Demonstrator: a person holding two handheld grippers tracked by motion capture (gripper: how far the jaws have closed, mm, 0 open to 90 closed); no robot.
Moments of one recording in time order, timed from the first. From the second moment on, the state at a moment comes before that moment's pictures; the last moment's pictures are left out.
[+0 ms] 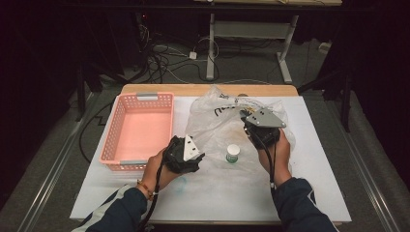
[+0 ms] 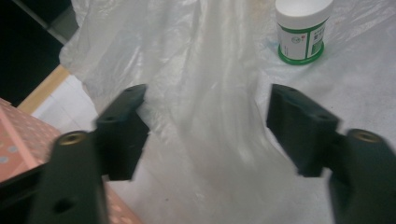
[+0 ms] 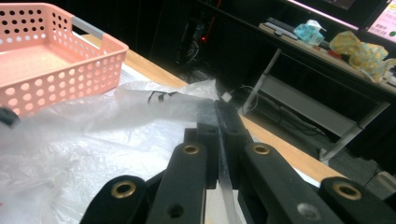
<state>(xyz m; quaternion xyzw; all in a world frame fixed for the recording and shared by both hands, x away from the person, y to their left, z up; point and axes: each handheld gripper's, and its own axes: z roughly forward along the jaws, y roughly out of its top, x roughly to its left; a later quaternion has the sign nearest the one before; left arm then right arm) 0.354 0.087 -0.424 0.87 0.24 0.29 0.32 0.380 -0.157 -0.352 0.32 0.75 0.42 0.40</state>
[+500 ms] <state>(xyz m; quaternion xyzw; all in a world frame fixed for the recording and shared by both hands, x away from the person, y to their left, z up) 0.348 0.105 -0.402 0.85 0.25 0.27 0.38 0.374 -0.160 -0.351 0.30 0.76 0.43 0.38</state>
